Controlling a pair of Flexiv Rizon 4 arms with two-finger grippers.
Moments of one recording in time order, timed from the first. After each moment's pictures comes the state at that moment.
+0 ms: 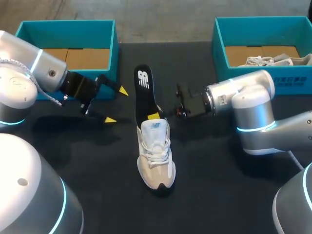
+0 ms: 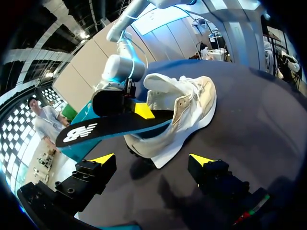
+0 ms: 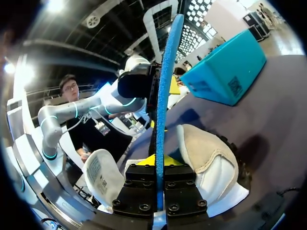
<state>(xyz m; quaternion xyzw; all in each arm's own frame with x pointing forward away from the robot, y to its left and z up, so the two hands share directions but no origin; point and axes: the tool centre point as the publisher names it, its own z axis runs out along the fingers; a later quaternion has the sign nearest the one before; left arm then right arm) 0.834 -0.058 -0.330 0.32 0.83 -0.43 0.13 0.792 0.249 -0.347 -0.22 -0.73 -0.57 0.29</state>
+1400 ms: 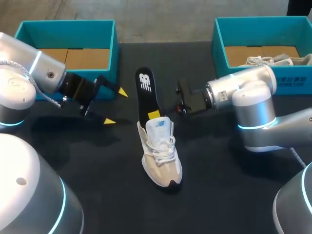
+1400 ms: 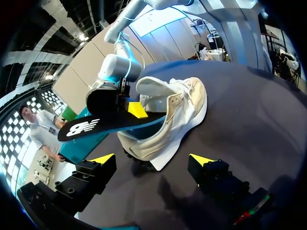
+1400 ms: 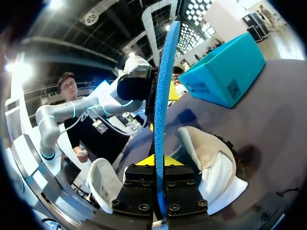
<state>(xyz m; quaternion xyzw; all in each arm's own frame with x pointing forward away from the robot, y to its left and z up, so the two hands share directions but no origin) 0.830 -0.057 -0.333 0.33 0.83 -0.44 0.13 0.796 0.246 -0.339 -0.23 -0.75 -0.56 0.28</state>
